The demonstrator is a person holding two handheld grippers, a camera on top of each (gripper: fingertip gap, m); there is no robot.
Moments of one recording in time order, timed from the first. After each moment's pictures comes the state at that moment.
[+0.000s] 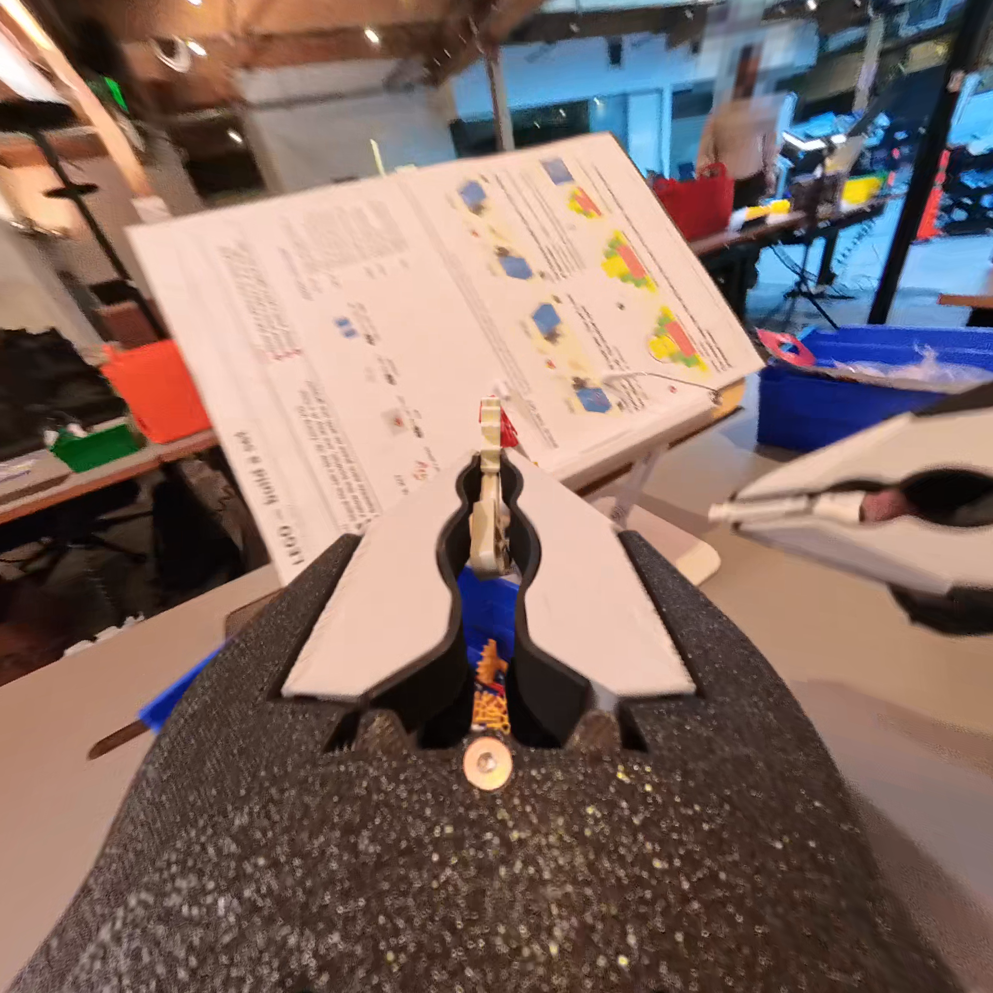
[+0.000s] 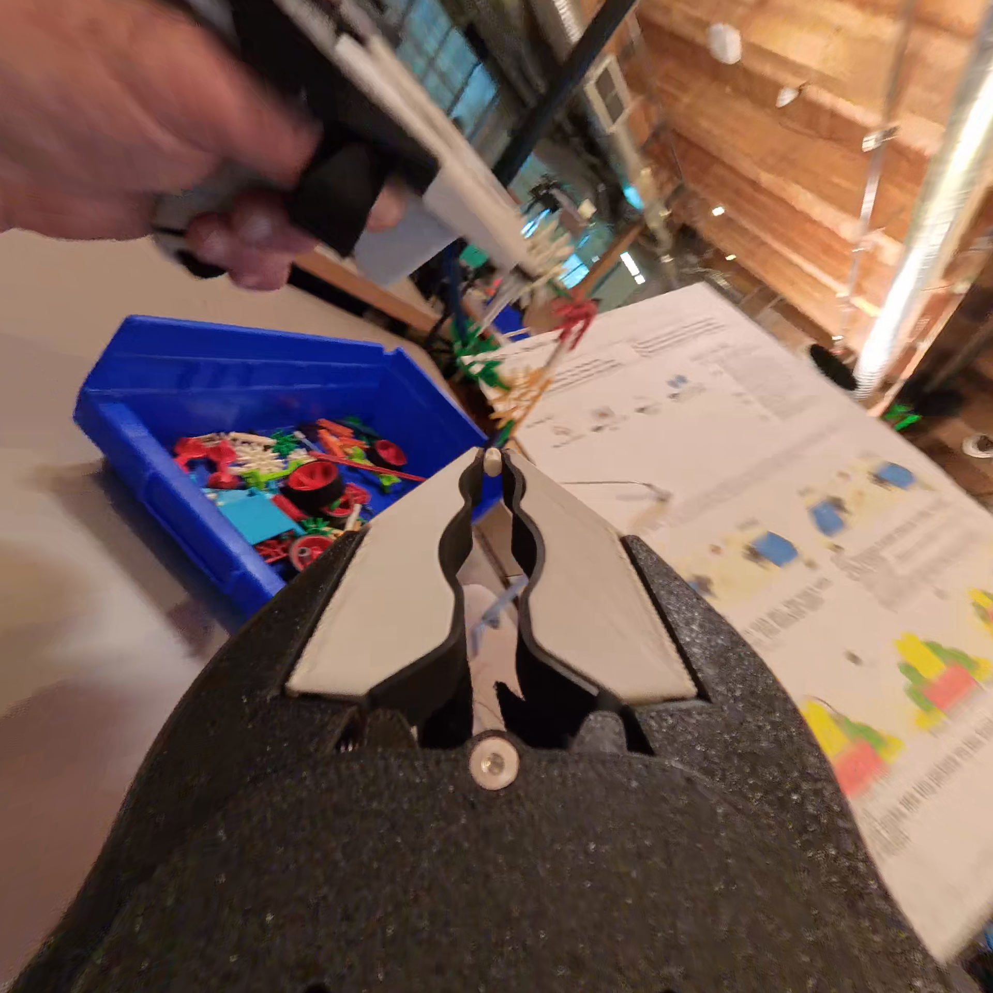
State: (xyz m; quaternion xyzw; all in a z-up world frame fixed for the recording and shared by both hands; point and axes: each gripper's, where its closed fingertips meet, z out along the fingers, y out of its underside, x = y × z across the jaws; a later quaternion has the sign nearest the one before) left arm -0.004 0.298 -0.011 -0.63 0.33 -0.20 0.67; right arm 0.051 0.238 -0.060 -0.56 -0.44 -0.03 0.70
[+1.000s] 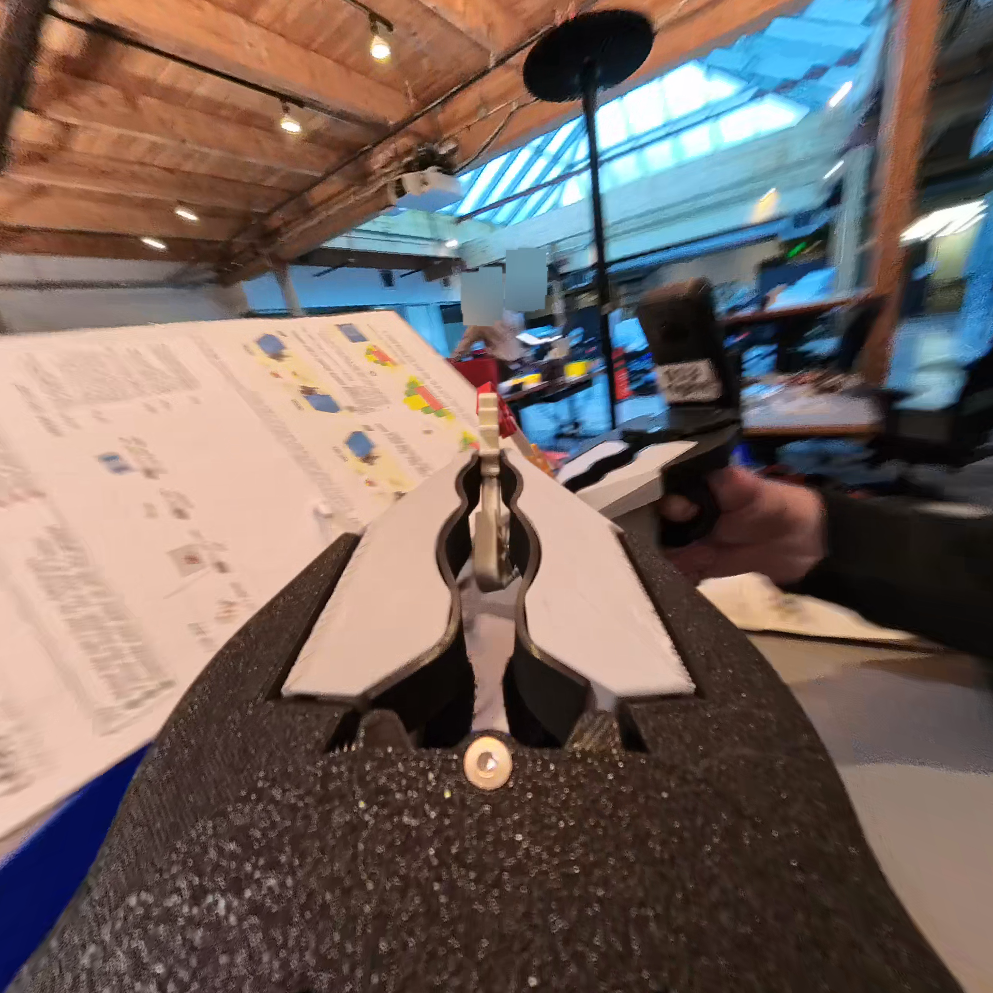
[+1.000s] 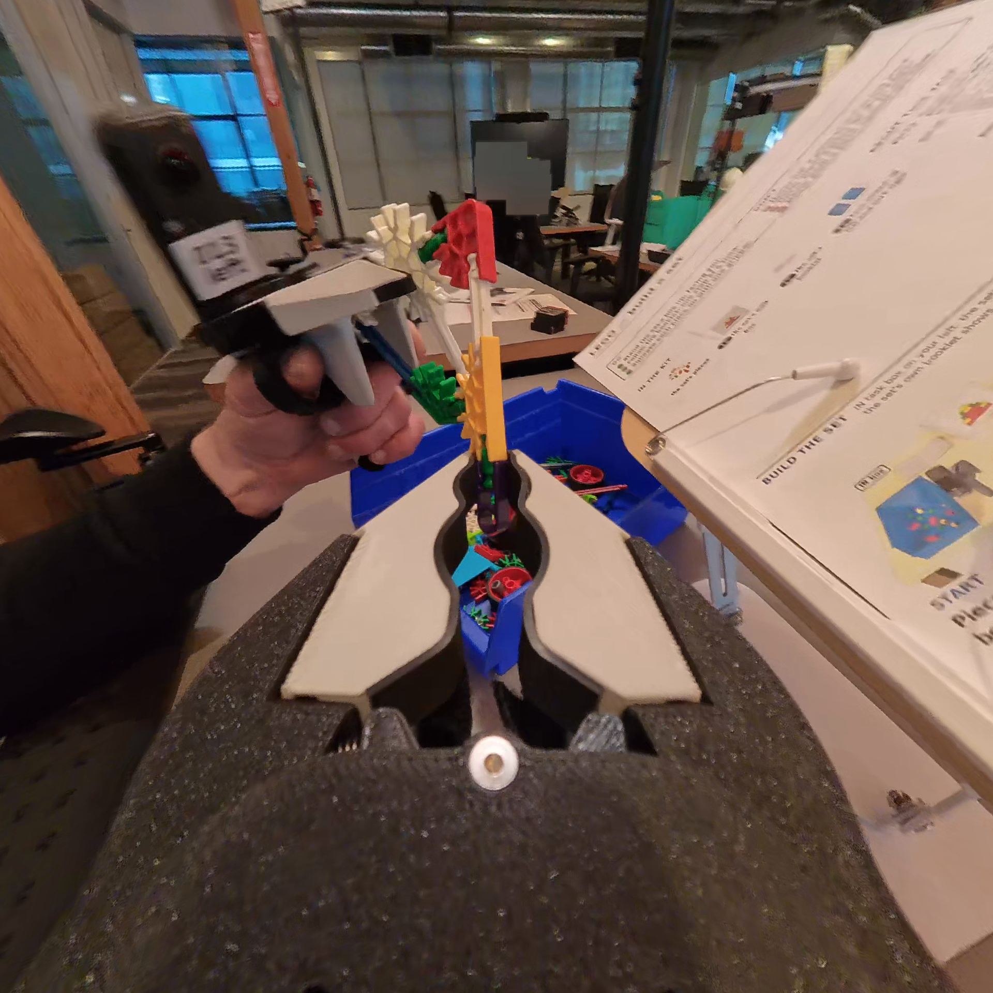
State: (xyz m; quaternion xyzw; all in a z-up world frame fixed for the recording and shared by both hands) left arm 0.042 0.246 0.002 -0.47 0.41 -0.40 0.67; right arm 0.078 0.252 -0.052 -0.64 -0.35 0.35 0.59
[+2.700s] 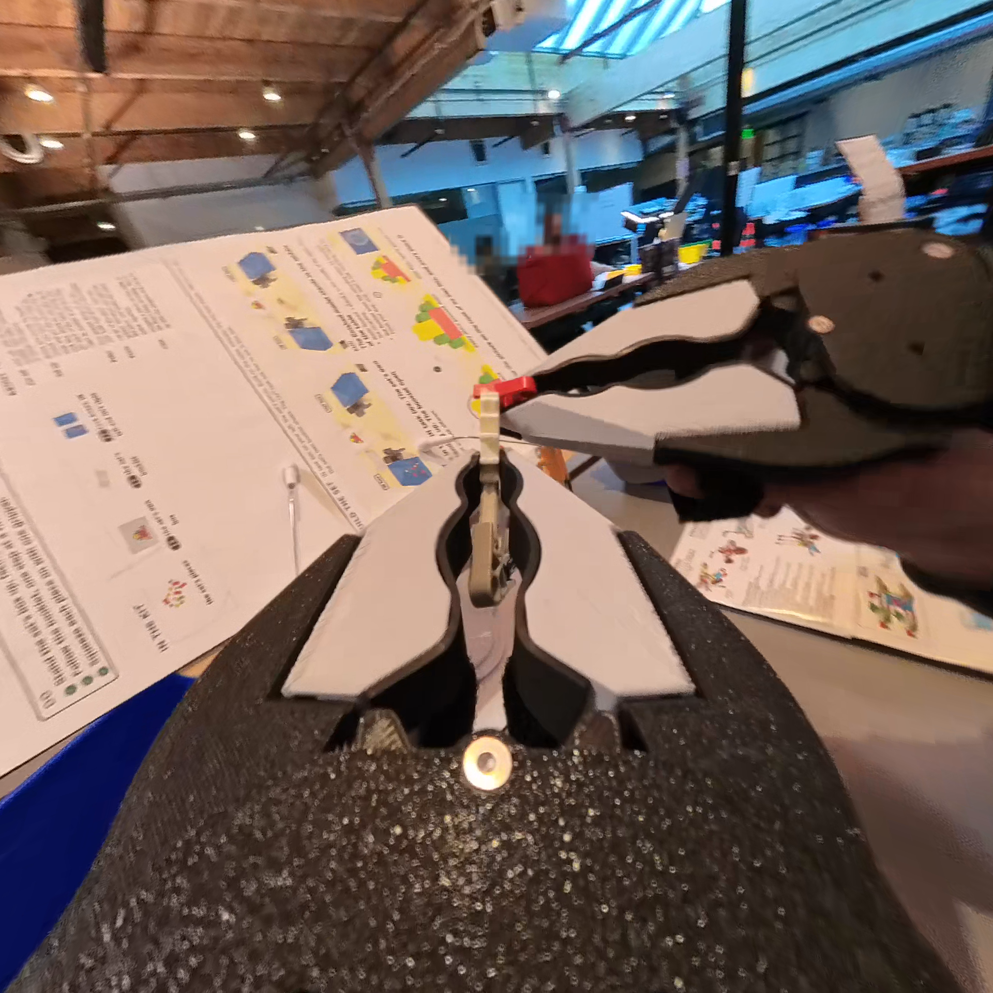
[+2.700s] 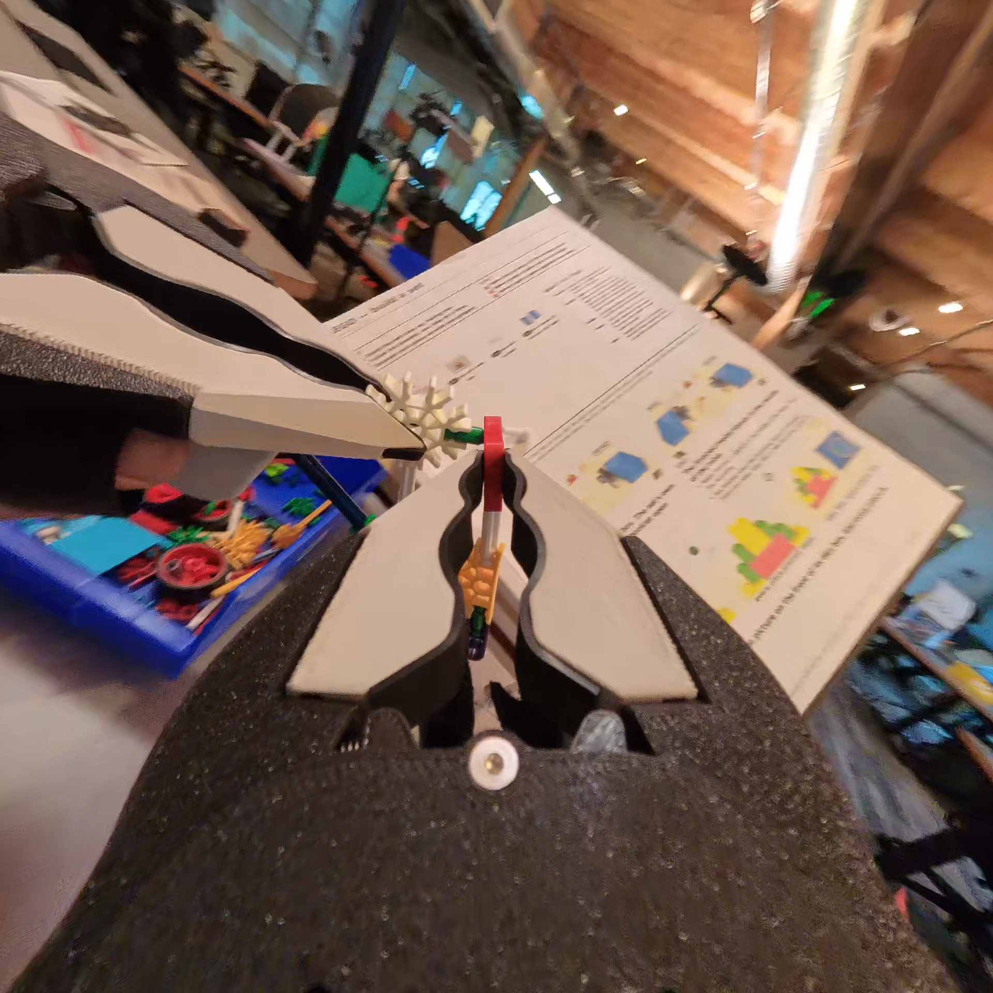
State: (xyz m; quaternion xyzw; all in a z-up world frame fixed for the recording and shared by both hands) left arm 0.109 0.248 -0.021 -0.56 0.40 -0.28 0.67; right arm 0.122 0.264 -0.013 -0.61 -0.33 -0.07 0.71
